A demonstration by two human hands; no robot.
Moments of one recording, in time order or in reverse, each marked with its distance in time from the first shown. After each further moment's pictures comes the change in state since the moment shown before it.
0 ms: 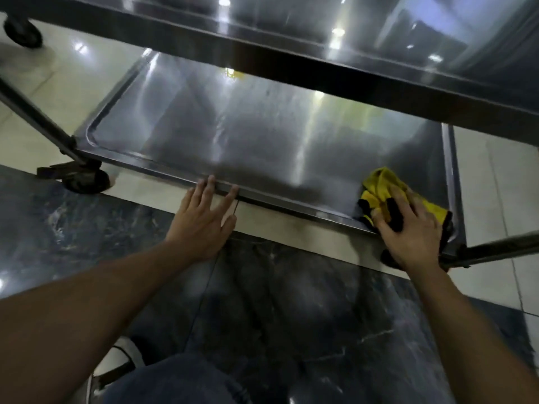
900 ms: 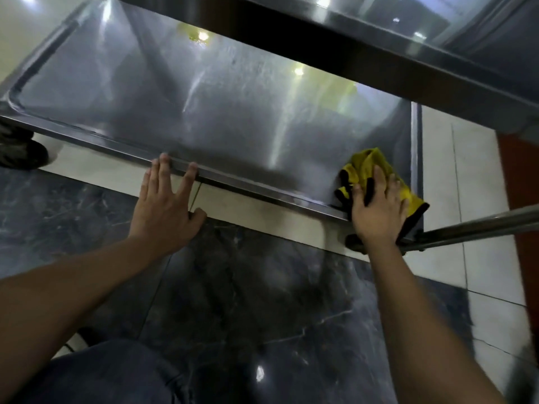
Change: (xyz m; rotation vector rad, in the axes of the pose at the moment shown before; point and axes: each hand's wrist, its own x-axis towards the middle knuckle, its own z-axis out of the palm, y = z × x) left_hand 0.002 0.027 0.016 -0.094 0.101 -0.090; right_hand 0.017 0.000 0.005 0.001 -0.052 0.251
